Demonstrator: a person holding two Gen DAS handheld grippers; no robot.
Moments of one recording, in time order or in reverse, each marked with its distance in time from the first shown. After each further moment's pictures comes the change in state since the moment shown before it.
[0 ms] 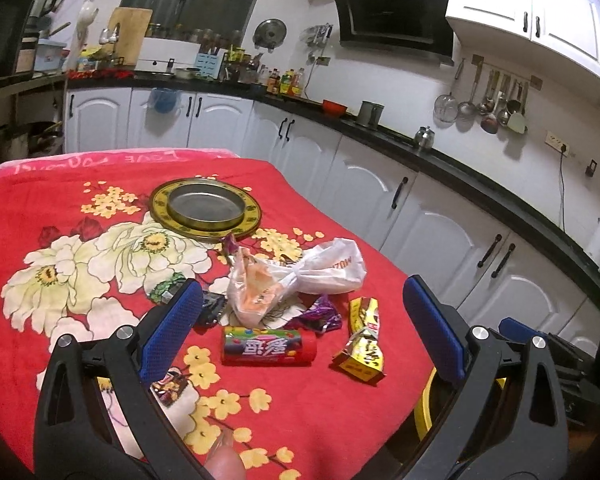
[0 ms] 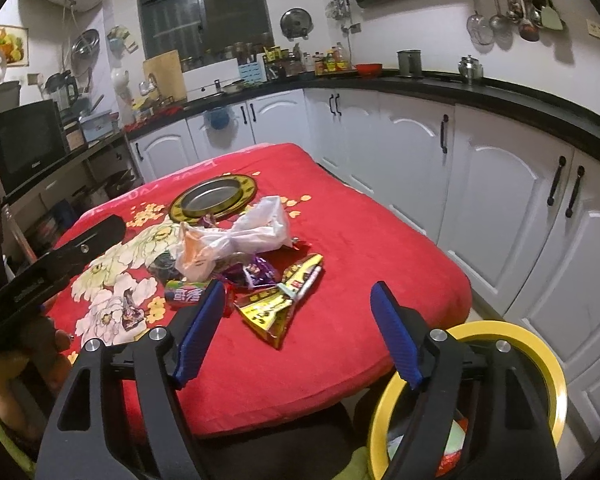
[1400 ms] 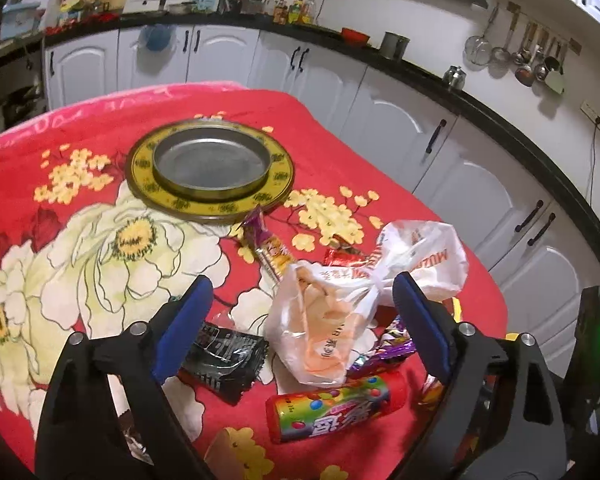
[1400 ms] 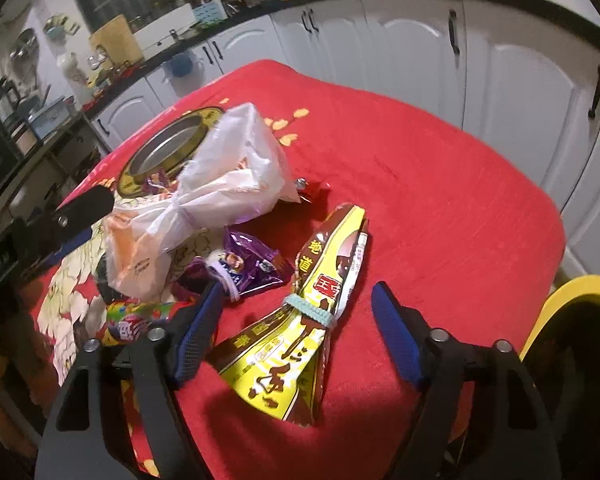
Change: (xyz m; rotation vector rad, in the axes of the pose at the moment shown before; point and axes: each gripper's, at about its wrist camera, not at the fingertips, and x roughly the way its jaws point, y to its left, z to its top) left arm 0.126 0.052 0.023 -0.001 0.277 0.014; right arm 0.155 0.004 -0.004 0.218 0.275 -0.018
